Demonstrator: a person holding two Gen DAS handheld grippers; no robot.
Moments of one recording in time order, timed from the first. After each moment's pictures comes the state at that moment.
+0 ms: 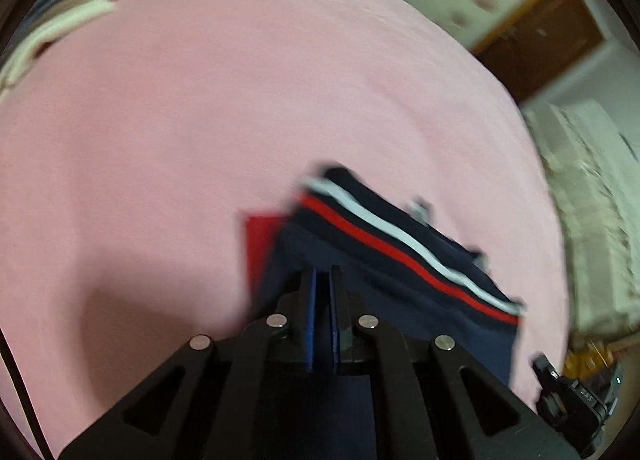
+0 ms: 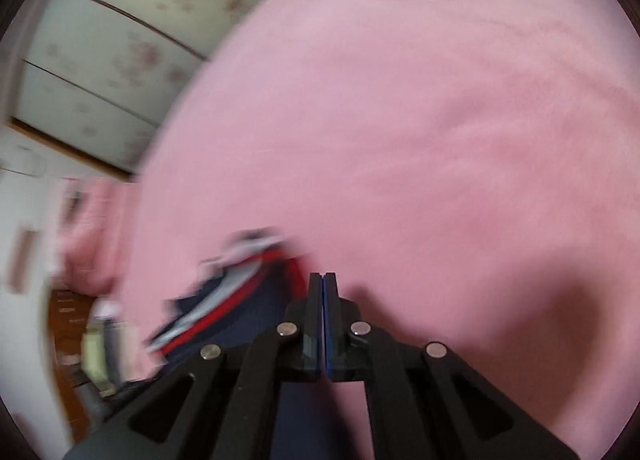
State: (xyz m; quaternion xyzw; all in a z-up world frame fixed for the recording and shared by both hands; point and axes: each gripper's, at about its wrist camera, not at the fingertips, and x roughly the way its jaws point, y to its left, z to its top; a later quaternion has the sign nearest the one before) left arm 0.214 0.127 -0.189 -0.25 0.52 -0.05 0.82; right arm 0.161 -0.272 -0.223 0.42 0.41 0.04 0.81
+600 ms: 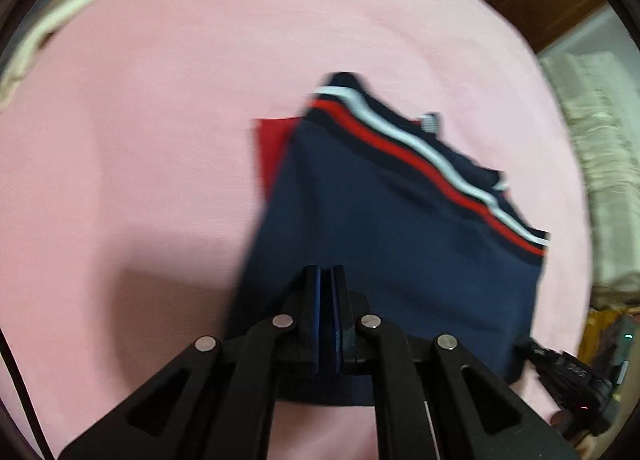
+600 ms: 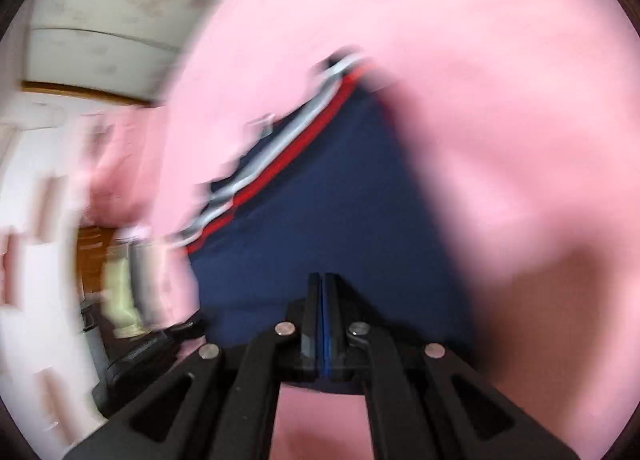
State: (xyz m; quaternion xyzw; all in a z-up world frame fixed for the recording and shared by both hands) left arm 0.199 0.129 -0.196 -0.19 0.60 0.00 0.78; right arm 0.162 -0.246 -0.241 0.31 0.58 -0.03 0.75
